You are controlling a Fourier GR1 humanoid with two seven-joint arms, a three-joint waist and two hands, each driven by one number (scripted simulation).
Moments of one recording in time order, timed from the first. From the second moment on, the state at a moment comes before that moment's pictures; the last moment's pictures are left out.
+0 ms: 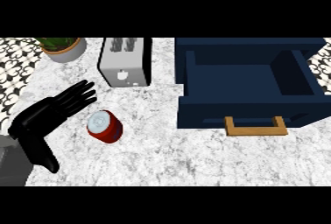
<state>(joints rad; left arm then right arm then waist) -0.23 0.38 0.09 -1.40 0.63 -0.72 0.31 0.42 -0.12 -0.57 -2.16 -0.42 0.38 0.10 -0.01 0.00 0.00</state>
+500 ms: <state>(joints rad) -0.26 0.32 0.12 -1.18 0.38 -0.75 0.07 0.43 -0.10 -0.63 -2.15 -0.47 0.44 0.12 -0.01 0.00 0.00</state>
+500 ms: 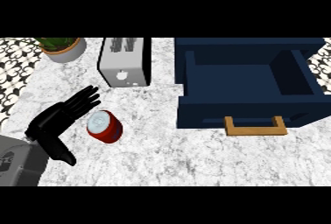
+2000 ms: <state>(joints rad) -0.53 0.30 0.10 -0.34 -0.06 -0.66 -0.51 0.42 -0.04 -0.71 -2.20 -0.50 0.52 0.19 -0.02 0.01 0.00</state>
